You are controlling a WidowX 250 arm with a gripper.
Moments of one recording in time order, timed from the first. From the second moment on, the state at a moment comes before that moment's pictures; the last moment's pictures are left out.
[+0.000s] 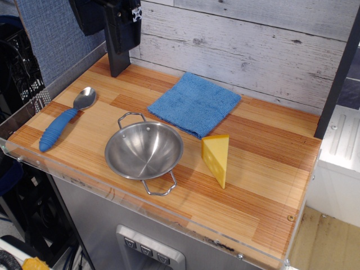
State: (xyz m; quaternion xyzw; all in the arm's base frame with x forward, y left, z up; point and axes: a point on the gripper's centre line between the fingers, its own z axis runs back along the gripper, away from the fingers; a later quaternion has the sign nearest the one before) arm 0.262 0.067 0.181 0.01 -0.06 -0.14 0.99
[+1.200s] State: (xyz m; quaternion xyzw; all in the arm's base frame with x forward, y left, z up) arm 0.367 0.031 0.129 0.04 -0.07 -0.06 1.00
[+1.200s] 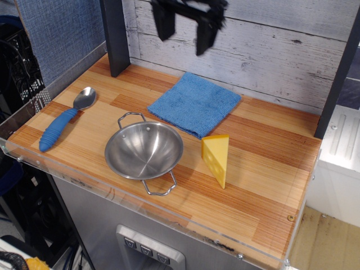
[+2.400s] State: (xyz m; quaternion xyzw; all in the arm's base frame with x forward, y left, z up) arm 0.363 0.063 0.029 -0.04 -0.03 -0.05 1.00
